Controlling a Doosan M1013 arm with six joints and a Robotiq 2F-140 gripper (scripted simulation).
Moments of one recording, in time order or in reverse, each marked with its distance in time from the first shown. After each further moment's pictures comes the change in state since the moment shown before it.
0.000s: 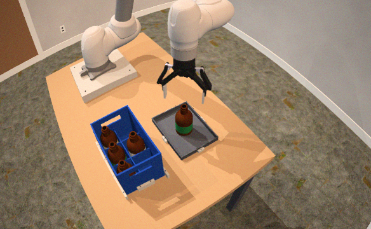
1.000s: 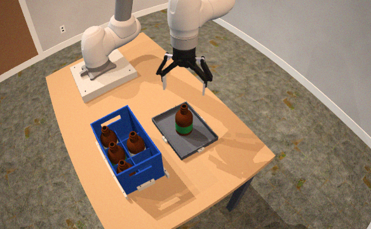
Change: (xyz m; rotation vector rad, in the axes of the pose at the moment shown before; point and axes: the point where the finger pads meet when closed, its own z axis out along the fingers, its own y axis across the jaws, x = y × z) arm 0.000 0.000 -0.045 0.000 0.000 0.000
